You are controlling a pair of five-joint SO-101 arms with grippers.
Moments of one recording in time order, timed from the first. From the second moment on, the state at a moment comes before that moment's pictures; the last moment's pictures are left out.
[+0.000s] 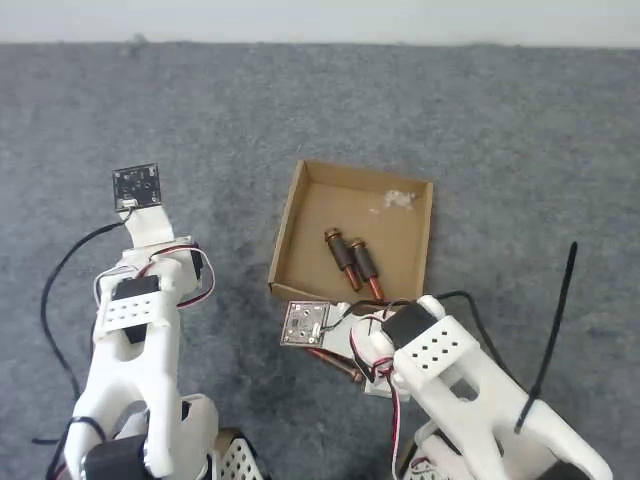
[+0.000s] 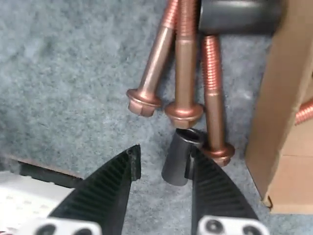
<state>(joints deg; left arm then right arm) -18.8 -27.6 67.8 28.7 4.4 -40.4 -38.1 63.0 71.9 42.2</state>
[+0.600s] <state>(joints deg) -18.8 -27.6 67.8 28.7 4.4 -33.9 -38.1 72.4 59.1 47.3</state>
